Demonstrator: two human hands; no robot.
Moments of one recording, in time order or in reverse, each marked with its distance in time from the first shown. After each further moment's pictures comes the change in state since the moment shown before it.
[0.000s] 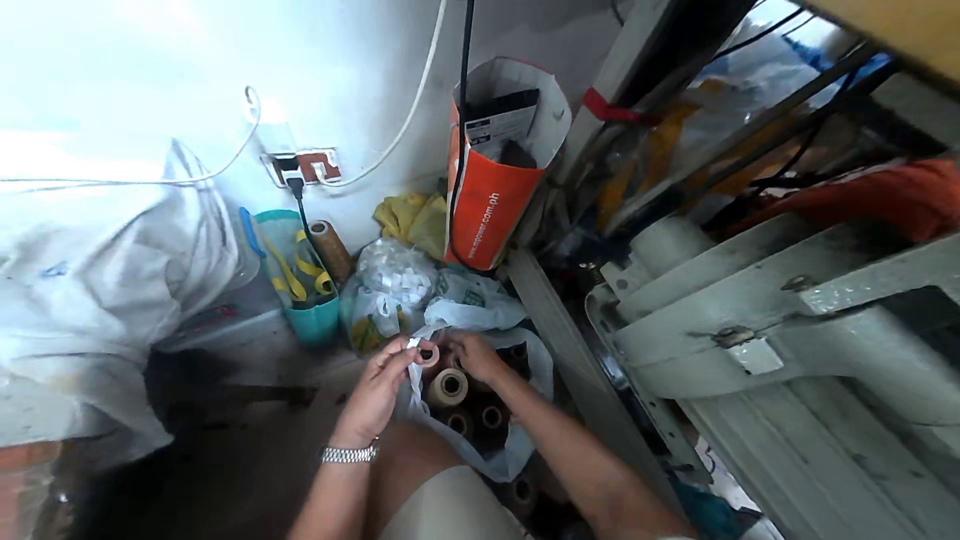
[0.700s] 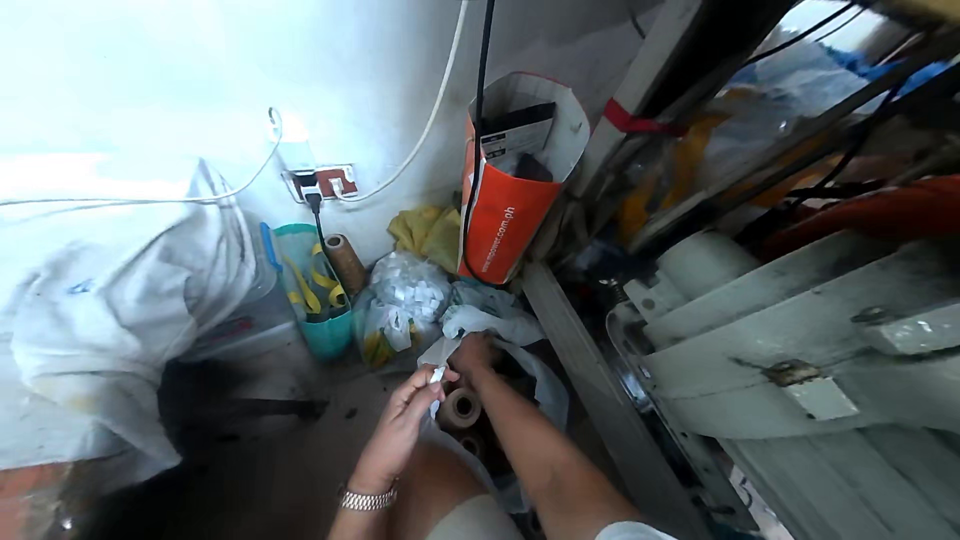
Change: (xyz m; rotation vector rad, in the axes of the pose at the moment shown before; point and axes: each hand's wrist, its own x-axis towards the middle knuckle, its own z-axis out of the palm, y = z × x) left_hand -0.013 -0.014 0.010 0.108 -0.049 0.114; right_hand 0.058 -0.023 0.025 -0.123 -0.020 0.500
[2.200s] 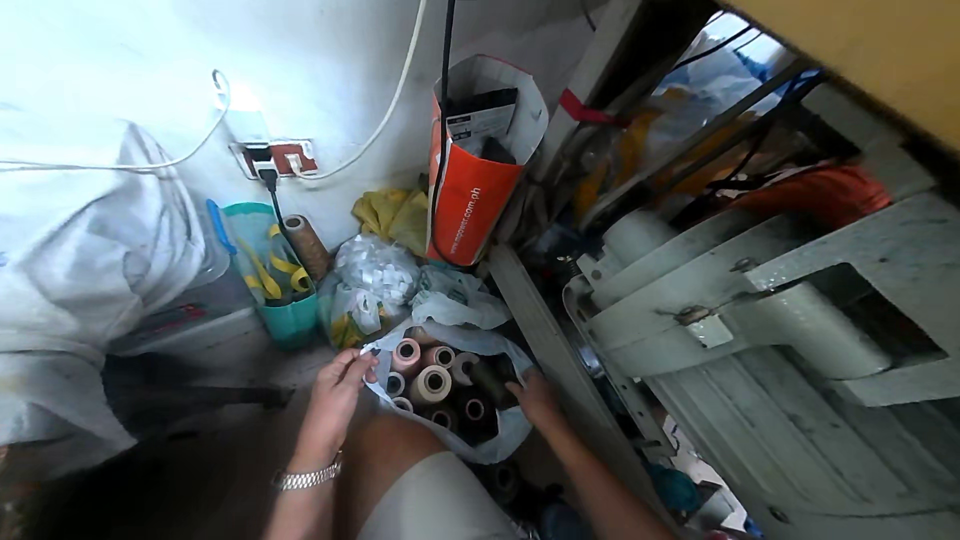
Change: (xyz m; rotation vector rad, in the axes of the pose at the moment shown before) left_hand -0.006 0.016 -0.026 0.193 0.332 -0.219; right_hand -0.122 0.161 -0.047 0.107 0.039 0.205
